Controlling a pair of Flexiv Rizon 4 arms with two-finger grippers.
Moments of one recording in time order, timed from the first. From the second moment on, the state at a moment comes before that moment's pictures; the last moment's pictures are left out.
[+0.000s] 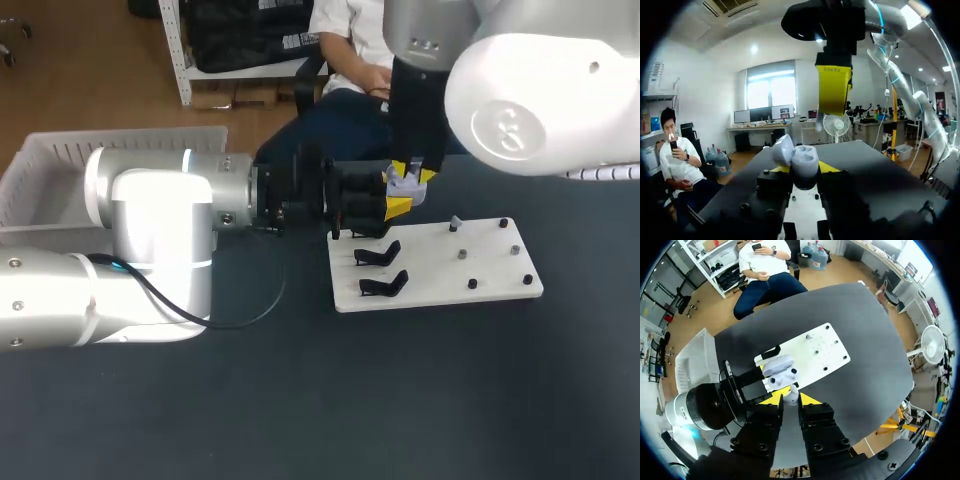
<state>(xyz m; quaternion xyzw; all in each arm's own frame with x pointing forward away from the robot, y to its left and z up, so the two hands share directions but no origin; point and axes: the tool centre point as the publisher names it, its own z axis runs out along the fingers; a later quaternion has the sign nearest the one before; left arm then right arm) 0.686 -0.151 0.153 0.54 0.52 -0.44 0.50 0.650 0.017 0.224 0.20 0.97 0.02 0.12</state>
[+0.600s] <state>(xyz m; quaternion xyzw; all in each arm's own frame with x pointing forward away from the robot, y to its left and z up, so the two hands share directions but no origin) 0.686 -0.151 0.153 0.54 0.52 -0.44 0.50 0.660 0.014 0.212 0.21 0.97 0.00 0.11</state>
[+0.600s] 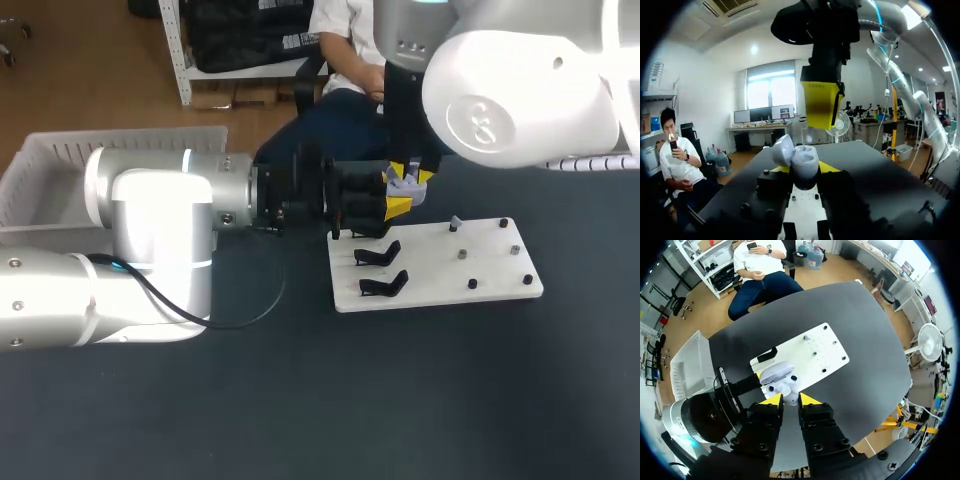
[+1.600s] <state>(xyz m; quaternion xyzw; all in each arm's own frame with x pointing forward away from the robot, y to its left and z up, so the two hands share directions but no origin) 0.686 -0.151 0.153 0.54 0.52 -0.44 0.50 0.668 0.010 0.205 0.22 0.97 0.00 0.10</state>
